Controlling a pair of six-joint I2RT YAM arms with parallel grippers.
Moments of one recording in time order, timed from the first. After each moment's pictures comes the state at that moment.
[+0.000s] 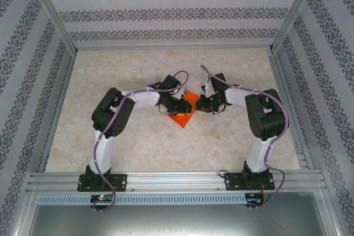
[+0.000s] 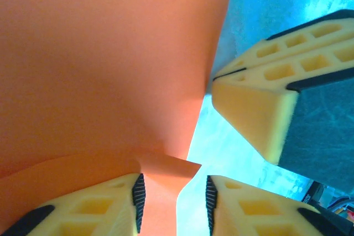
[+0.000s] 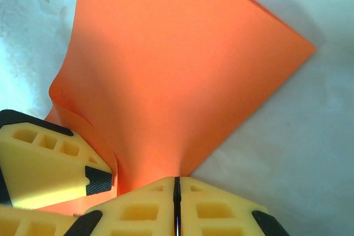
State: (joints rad) left arm -0.58 2.12 1.38 -0.34 0.63 -0.59; right arm 0.27 1.88 1.05 -0.38 -0.57 0.37
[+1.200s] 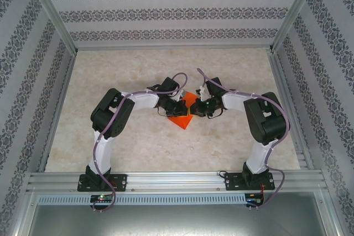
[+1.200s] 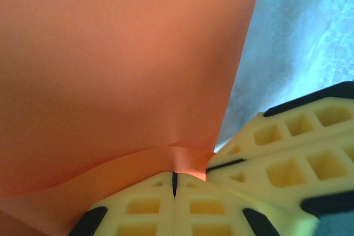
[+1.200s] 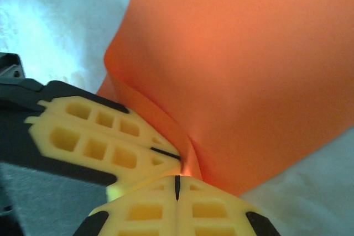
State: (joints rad) left arm -0.58 2.10 1.32 -0.30 0.61 -0.59; right arm 0.35 1.84 0.97 -0.30 -0.67 0.47
